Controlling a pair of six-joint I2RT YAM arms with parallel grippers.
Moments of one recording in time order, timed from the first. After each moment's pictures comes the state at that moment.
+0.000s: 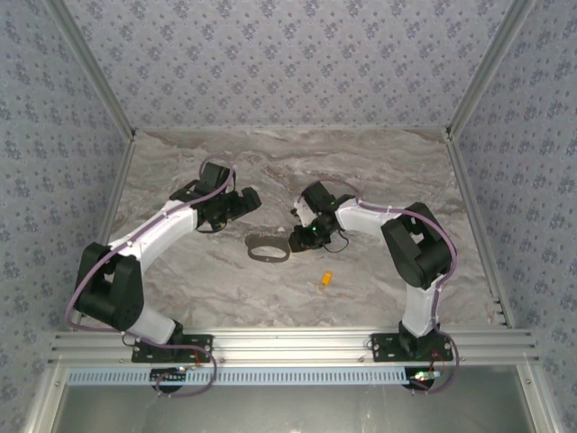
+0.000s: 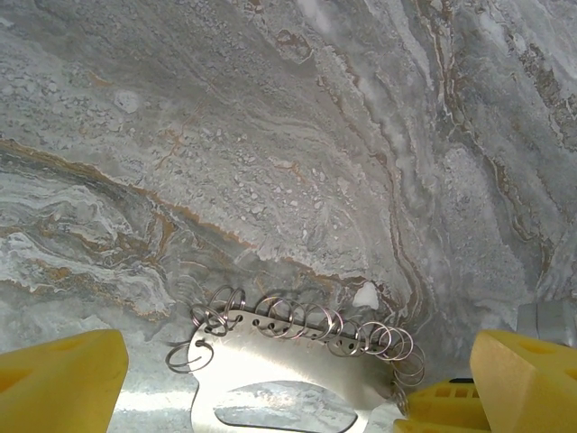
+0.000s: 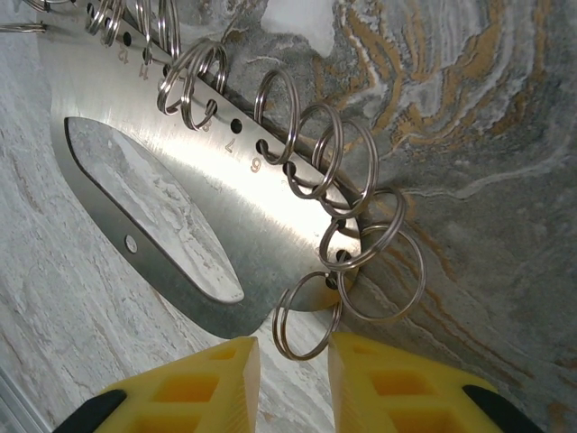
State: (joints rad) left arm -0.43 1.49 1.06 -0.53 0.09 -0.81; right arm 0.62 1.89 1.15 -0.50 -0.47 0.28
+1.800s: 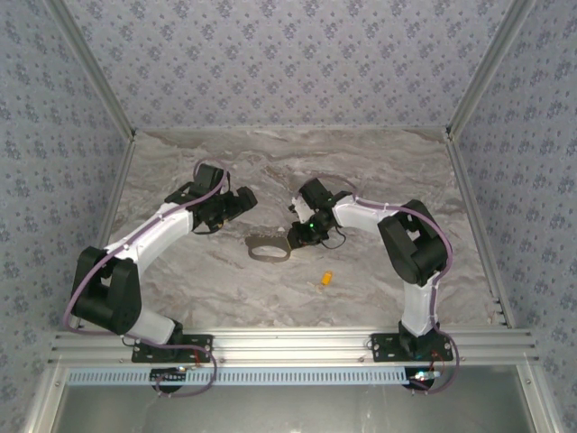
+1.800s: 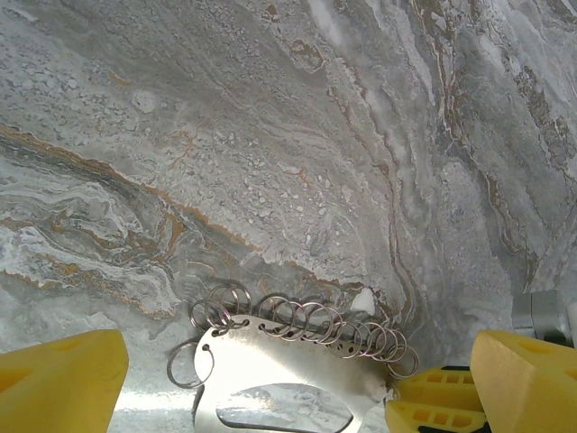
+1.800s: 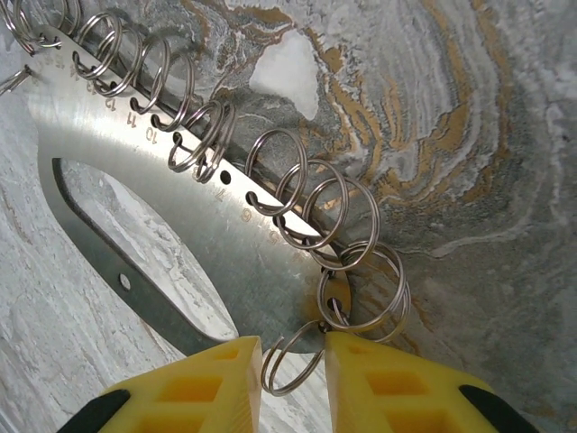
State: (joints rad) left arm -0.40 1.47 1.02 -0.50 0.12 -0.84; right arm 0.62 1.92 1.21 -0.52 -0.43 0.26
